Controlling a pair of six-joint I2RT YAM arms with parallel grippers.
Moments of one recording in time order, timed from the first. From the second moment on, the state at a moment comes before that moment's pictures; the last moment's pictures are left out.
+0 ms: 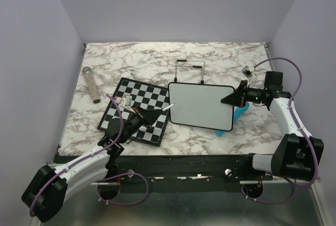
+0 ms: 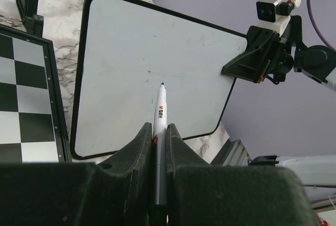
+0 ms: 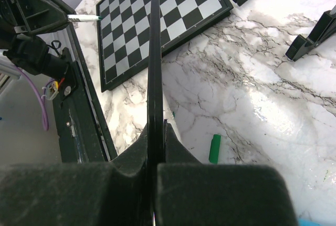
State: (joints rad) left arm -0.65 0.80 0.12 0.76 0.10 -0.86; right arm -0.18 1.28 0.88 -0.57 -1.24 -0.40
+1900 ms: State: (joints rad) left arm -0.60 0.78 0.17 0.63 0.09 -0.77; right arm -0.18 1.28 0.88 -0.57 -1.24 -0.39
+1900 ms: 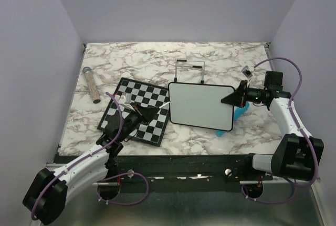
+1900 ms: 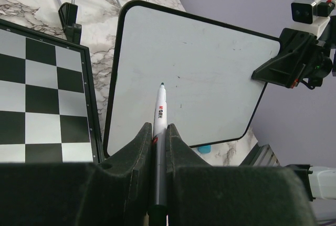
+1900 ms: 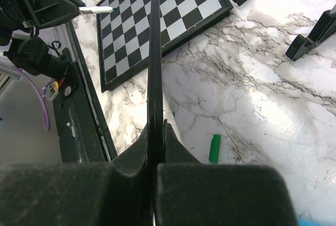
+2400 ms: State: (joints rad) left arm -0.60 0.78 0.17 0.63 0.09 -0.78; right arm -0.18 1.28 0.88 -0.57 -1.24 -0.39
